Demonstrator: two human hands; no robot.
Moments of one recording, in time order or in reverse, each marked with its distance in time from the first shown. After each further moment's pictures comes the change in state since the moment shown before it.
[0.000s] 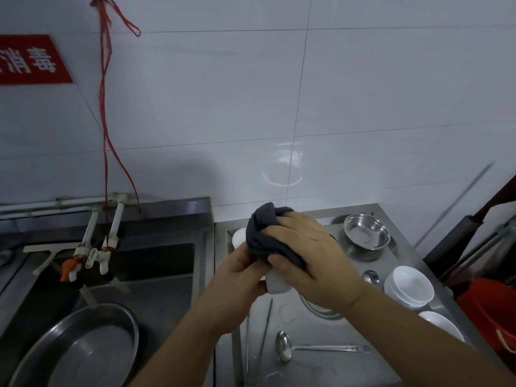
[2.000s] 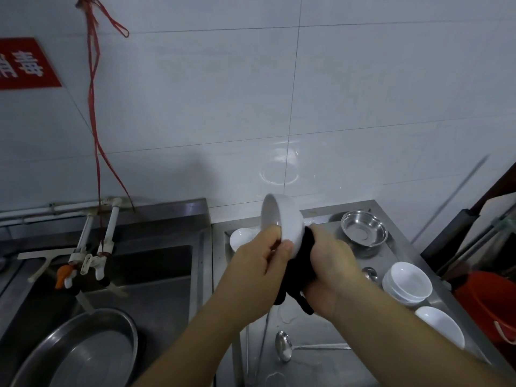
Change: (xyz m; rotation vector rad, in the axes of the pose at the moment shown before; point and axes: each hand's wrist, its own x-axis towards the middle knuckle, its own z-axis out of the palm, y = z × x) left_hand 0.004 0.025 0.033 0.863 0.061 0.320; right_hand 0.019 -0.039 -0.008 1.082 0.510 1.467
